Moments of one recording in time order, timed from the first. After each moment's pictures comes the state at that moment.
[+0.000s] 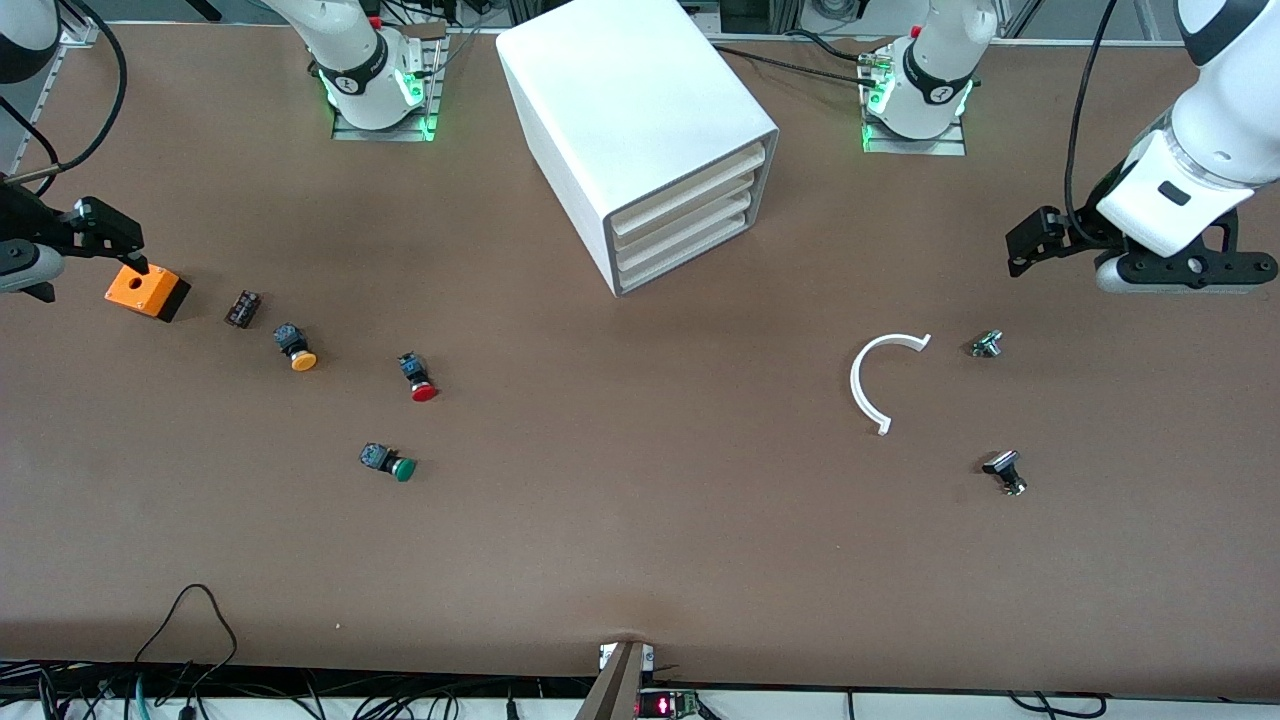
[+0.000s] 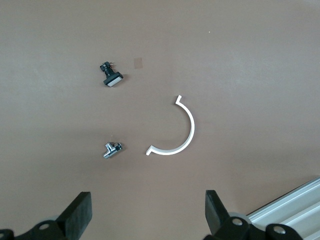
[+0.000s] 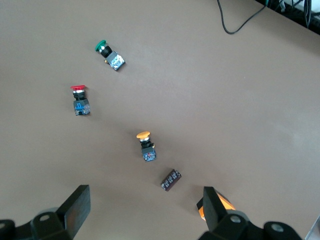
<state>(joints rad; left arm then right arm) 0.03 0.04 -0.16 -1.62 0.01 1.64 -0.15 0.07 0.05 -0.13 -1.61 -0.05 1.68 -0.44</state>
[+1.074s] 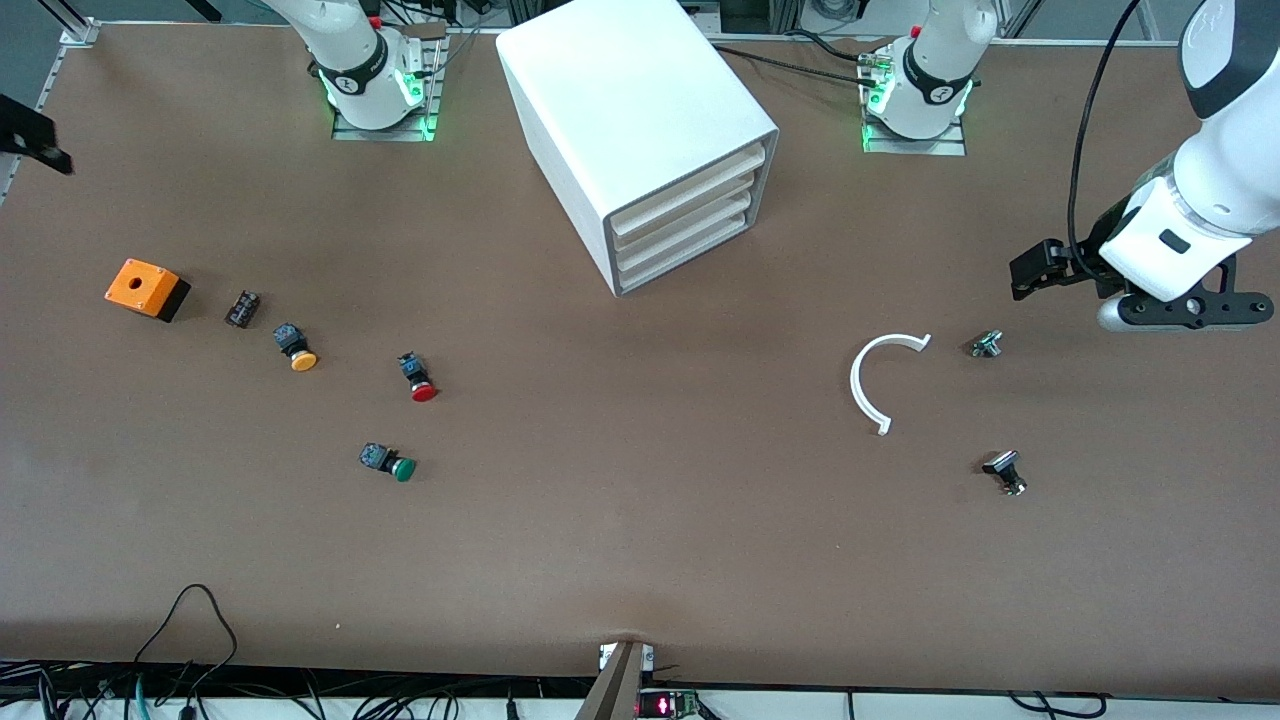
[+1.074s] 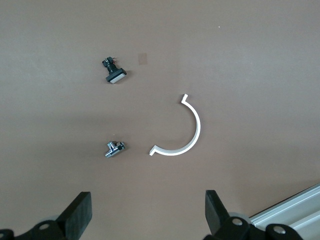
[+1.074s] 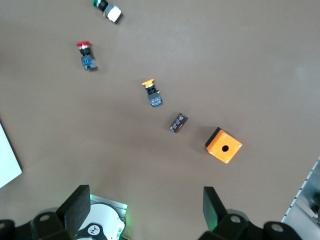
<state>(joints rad) 0.04 0.10 -0.15 -1.59 0.02 1.63 -0.15 0.07 -0.04 -0.22 -1.50 -0.05 1.37 -0.43</state>
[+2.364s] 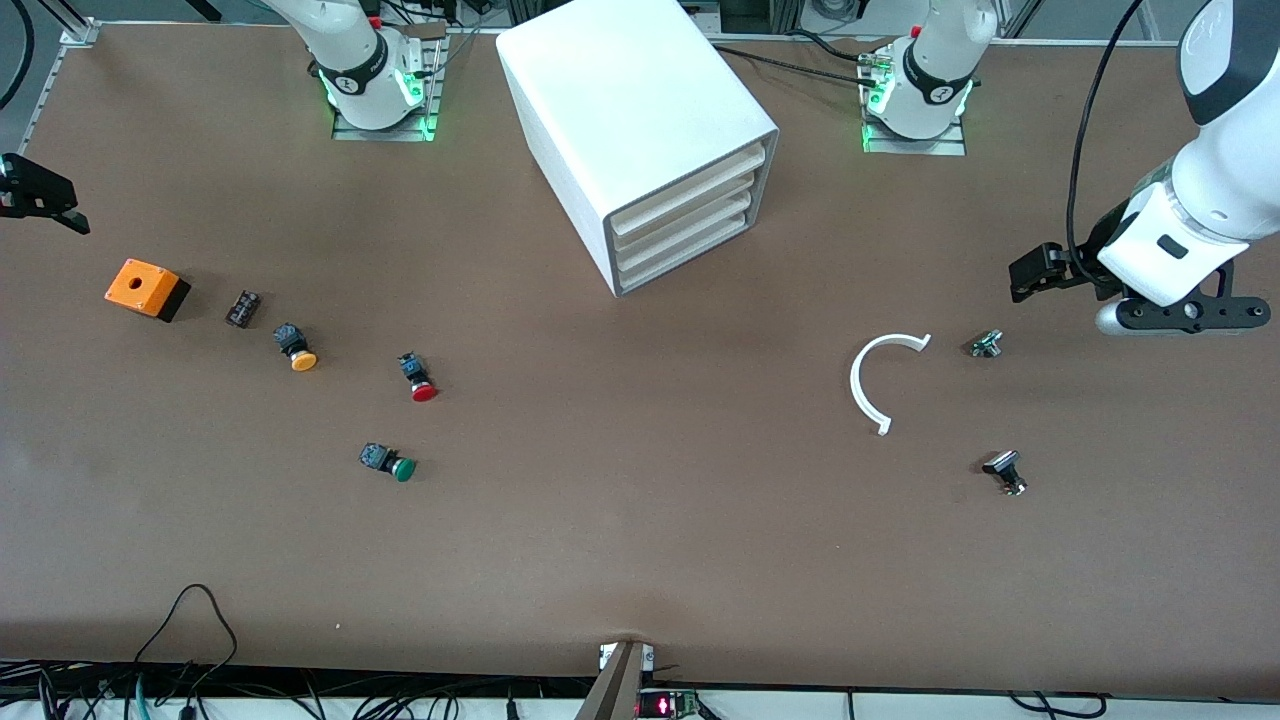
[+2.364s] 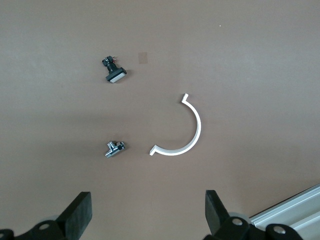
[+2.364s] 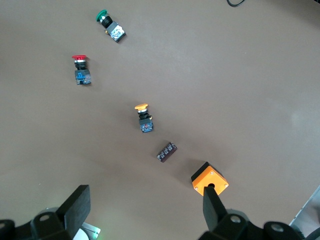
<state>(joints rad) 0.04 0.10 -0.15 -1.59 0.02 1.63 -0.15 0.07 0.06 -0.22 -1.51 -0.03 1.52 -0.57</state>
